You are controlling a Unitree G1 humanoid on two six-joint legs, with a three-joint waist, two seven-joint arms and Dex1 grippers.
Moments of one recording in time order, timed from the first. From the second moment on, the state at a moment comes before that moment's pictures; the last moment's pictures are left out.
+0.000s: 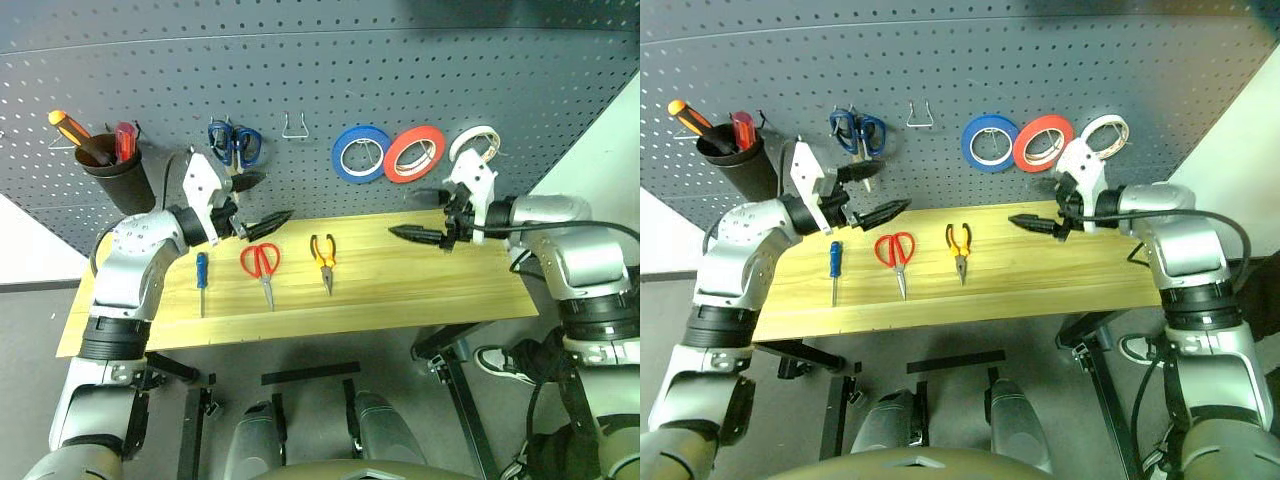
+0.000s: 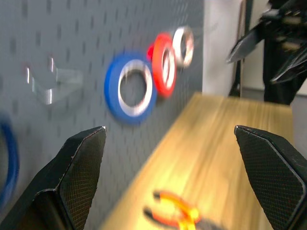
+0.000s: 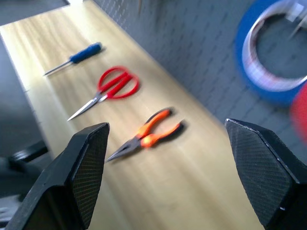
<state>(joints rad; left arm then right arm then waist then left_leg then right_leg) -0.48 0.55 0.03 0.06 -0.37 0.25 -0.88 -0.61 -0.69 0.04 0.02 0.30 0.68 1.02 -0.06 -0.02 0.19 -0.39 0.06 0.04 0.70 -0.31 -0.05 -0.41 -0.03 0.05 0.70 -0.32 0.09</state>
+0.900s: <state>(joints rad) -0.40 0.46 0.06 -0.17 -0.27 0.89 -0.43 -0.90 -0.32 0.10 0.43 0.25 1.10 0.58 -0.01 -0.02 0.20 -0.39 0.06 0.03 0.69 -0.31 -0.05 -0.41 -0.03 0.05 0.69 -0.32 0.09</state>
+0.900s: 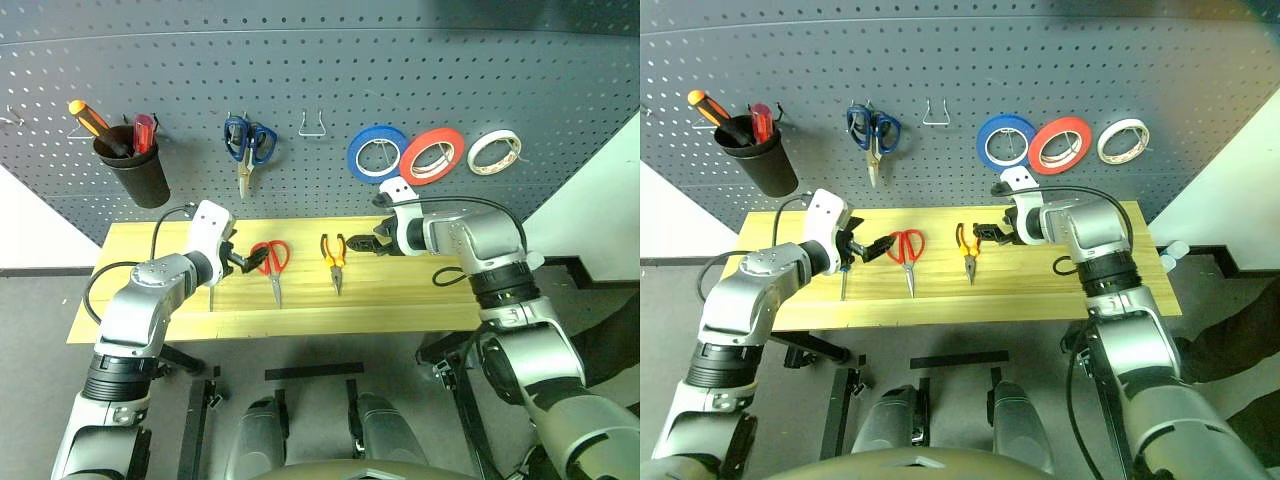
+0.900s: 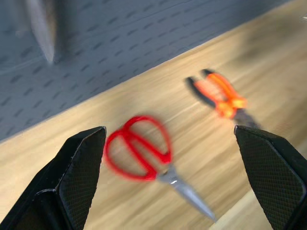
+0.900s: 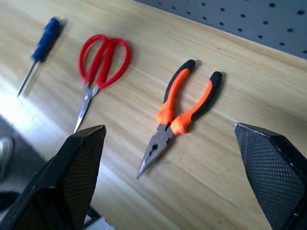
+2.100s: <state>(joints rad) -0.32 0.73 0.06 -0.08 -0.39 0.51 -0.95 -1.21 -0.07 0.02 1.13 0.09 0.75 0.30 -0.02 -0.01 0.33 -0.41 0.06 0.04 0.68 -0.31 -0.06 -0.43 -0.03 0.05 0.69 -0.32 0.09</state>
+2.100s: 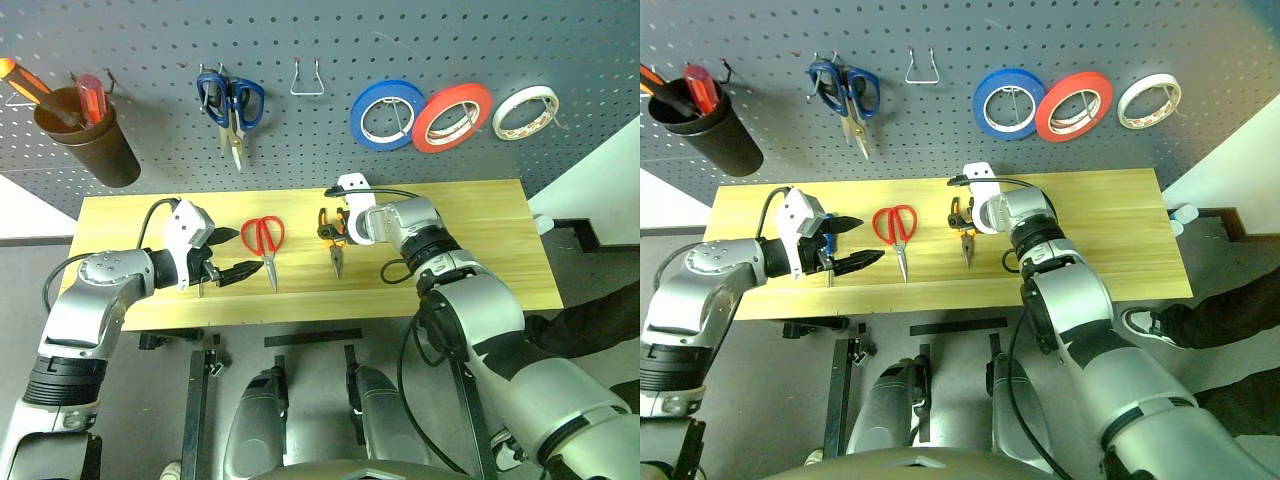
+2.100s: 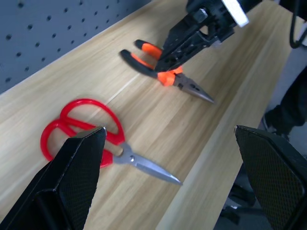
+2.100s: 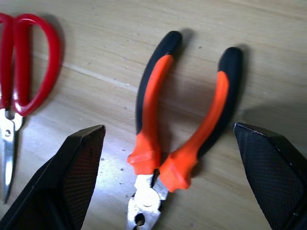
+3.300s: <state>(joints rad) -0.33 0.71 0.06 -0.01 -0.34 0.39 -0.92 -1.26 0.05 0.11 1.25 -0.08 0.68 0.26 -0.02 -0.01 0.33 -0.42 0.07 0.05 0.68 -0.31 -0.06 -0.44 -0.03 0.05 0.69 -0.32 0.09</state>
